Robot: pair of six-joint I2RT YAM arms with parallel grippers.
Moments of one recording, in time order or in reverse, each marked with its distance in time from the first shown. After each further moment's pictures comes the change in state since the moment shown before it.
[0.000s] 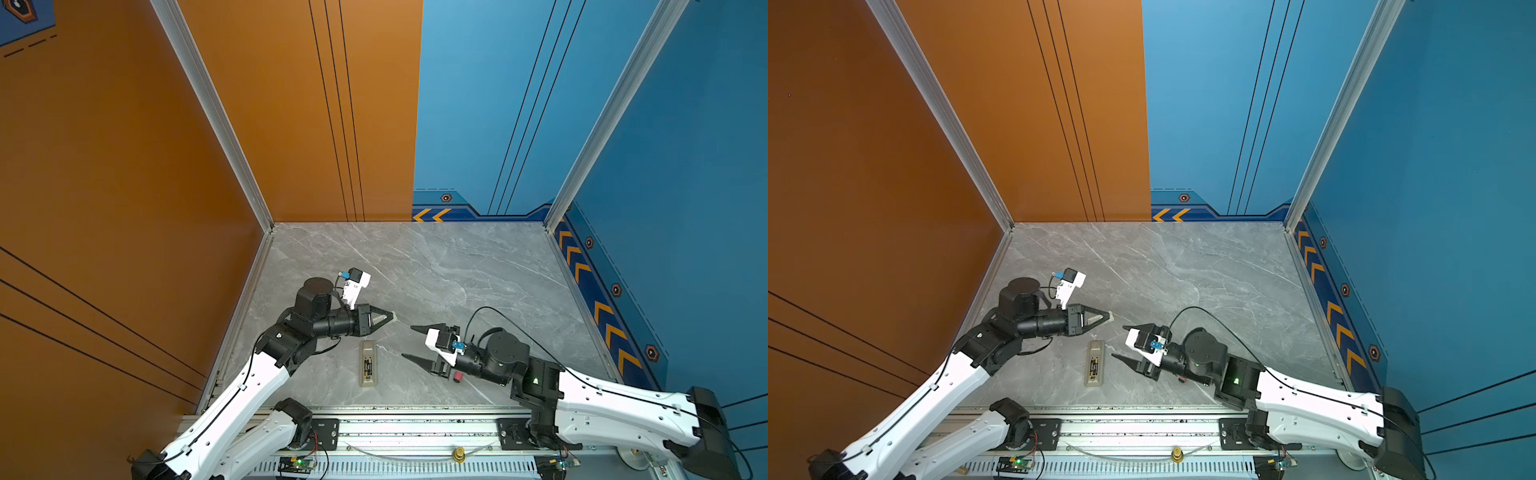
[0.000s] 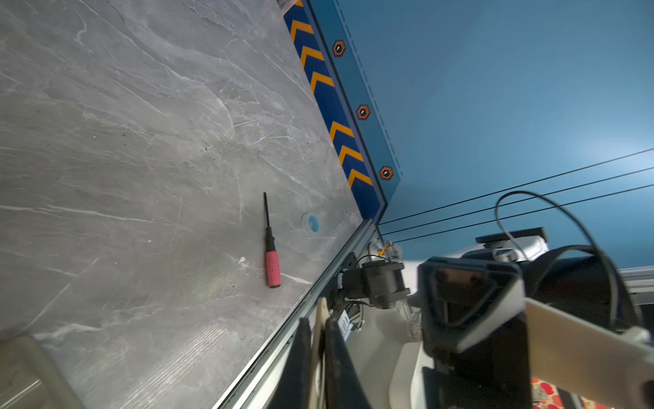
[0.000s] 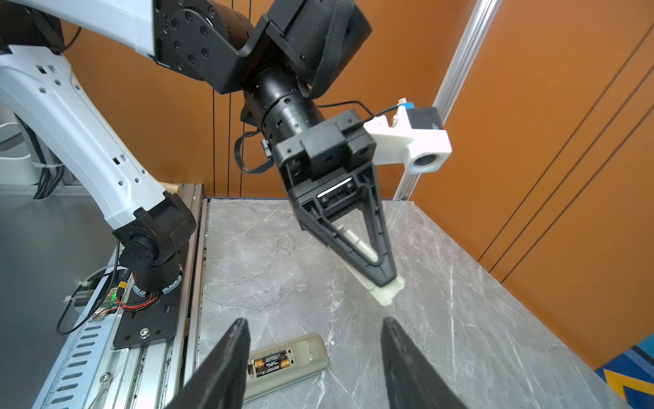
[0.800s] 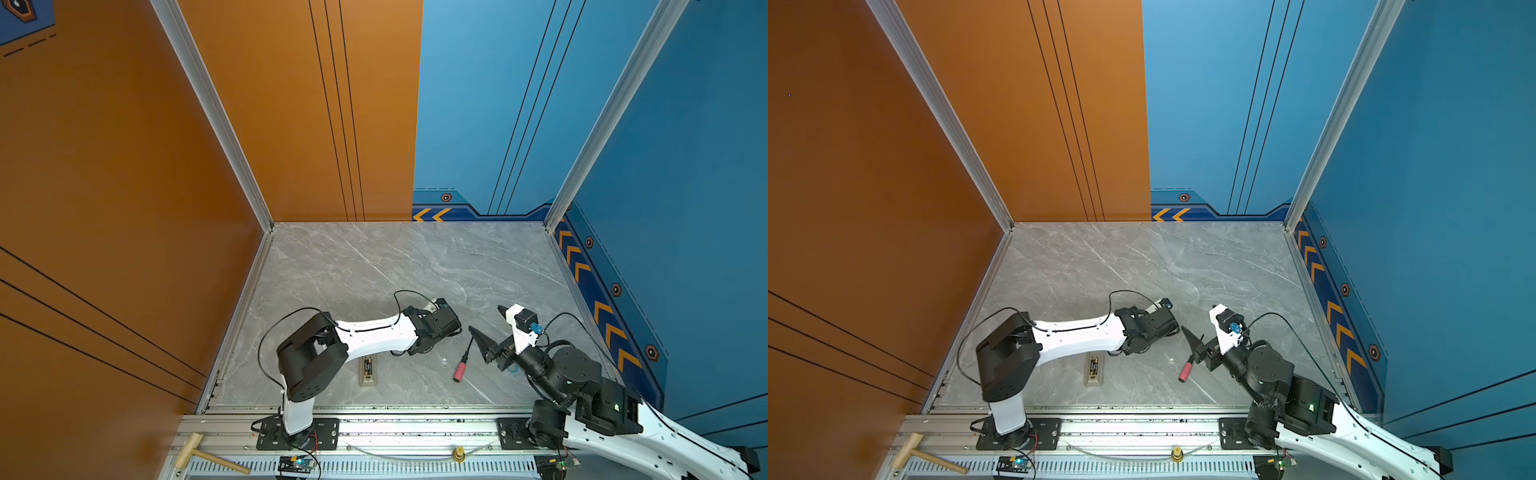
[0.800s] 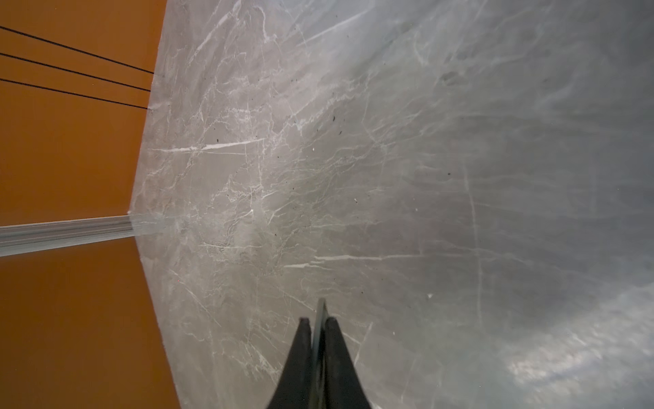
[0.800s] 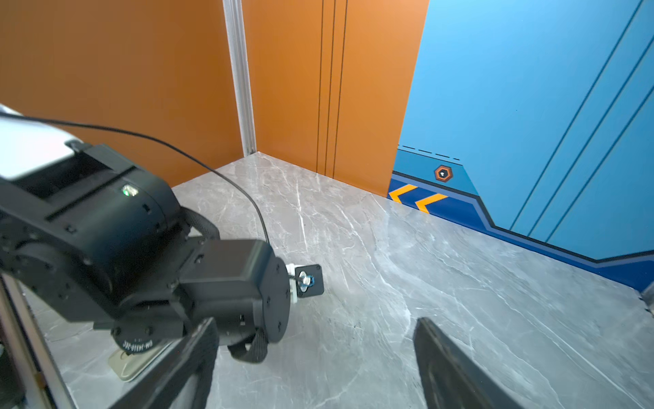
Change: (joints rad) left arm -0.534 0.995 0.446 -0.276 -1.366 0.536; right arm -0.092 -0.481 -0.010 -0.567 0.512 0.248
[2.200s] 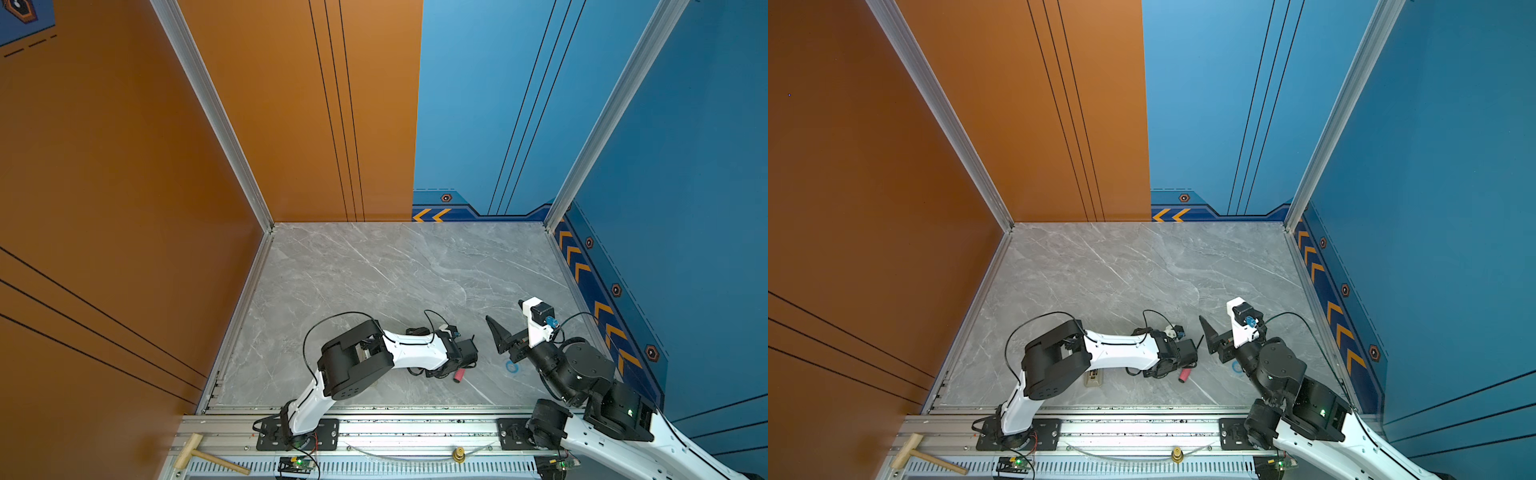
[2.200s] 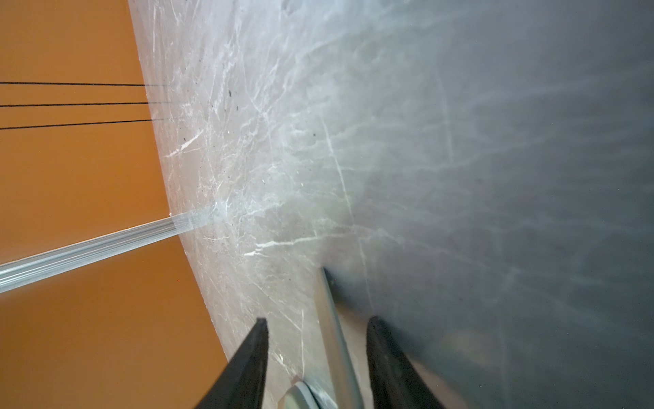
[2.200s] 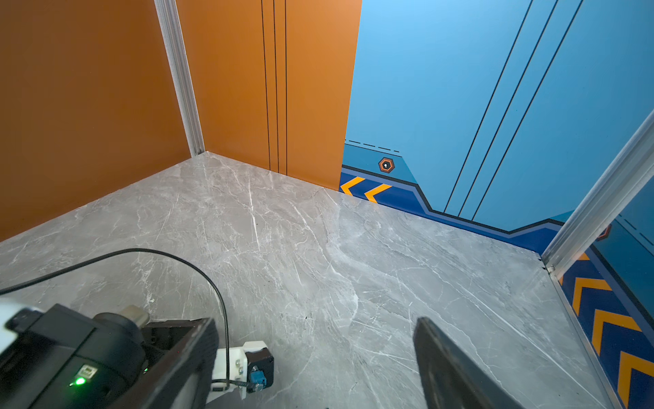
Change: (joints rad) left arm -0.134 0.206 0.116 -0.191 -0.049 -0.116; right arm -0.147 -0.017 0.052 -0.074 0.013 -0.026
